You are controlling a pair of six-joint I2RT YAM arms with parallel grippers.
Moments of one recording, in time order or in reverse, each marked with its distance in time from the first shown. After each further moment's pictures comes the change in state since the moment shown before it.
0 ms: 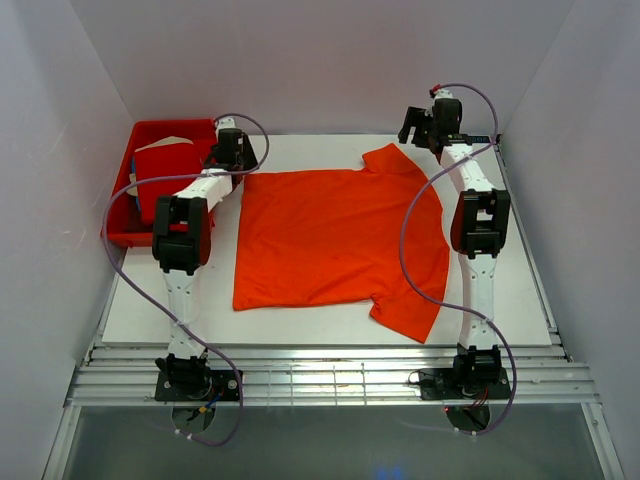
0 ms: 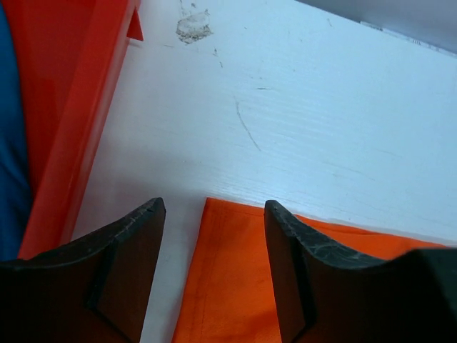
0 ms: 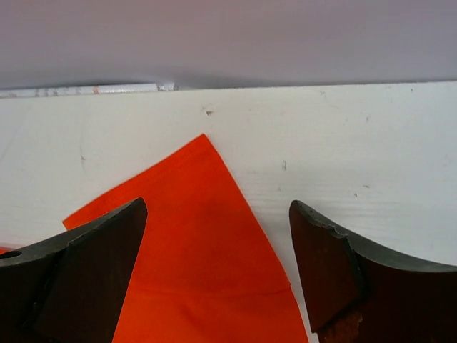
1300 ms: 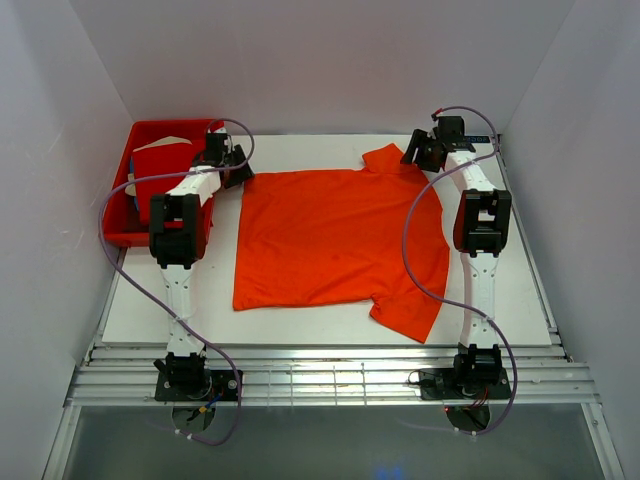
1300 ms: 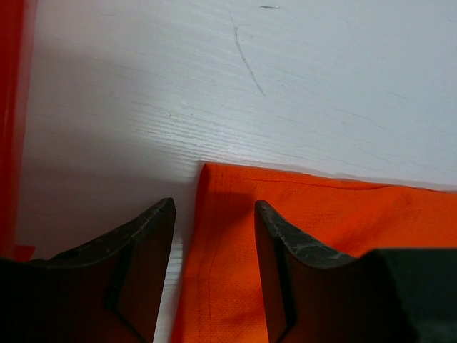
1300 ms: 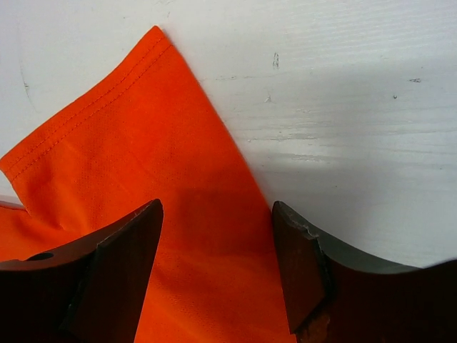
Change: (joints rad) left arm 0.093 0.093 0.111 -0.201 0.338 -0.103; right arm -0.040 0.072 -0.009 -0.153 -0.135 0.092
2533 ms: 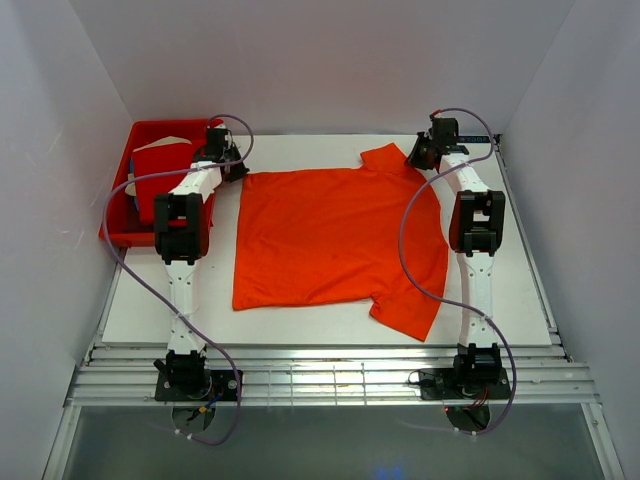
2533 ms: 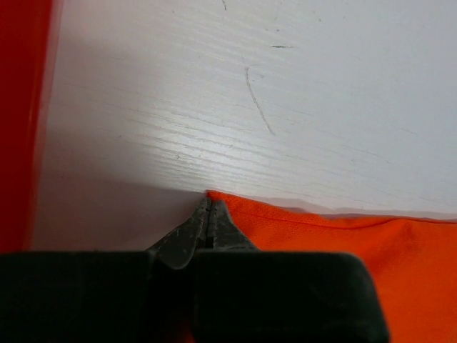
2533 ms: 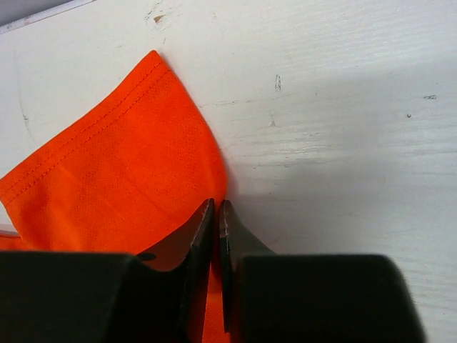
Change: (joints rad) left arm 0.005 0.103 0.172 -0.080 -0.014 -0.010; right arm 0.019 0.046 0.033 0.063 0.050 0.068
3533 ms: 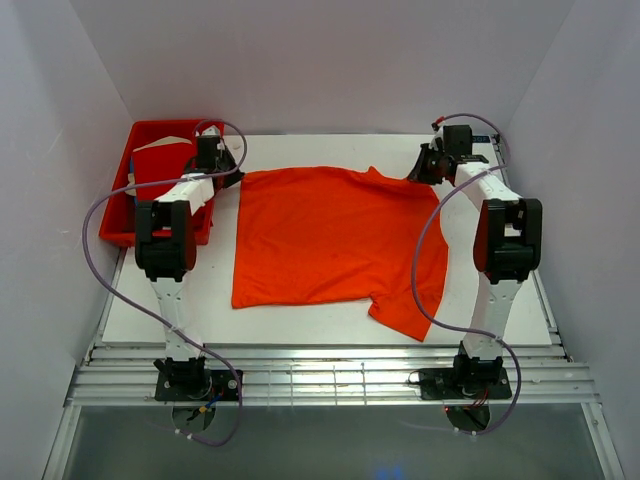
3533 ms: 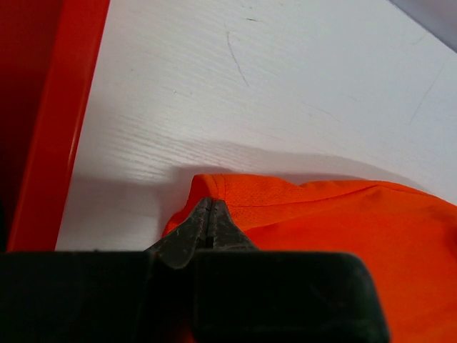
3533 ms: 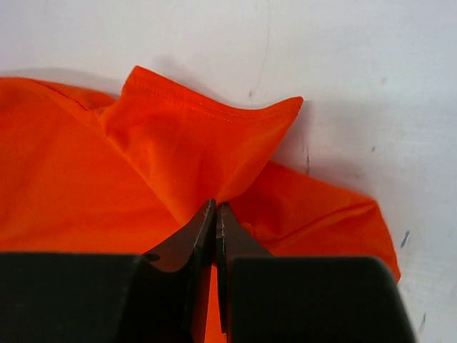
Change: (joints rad) left arm 0.000 -0.279 -0.383 0.206 -0.008 -0.073; right arm 0.011 -0.540 -0.620 0.044 -0.095 -0.084
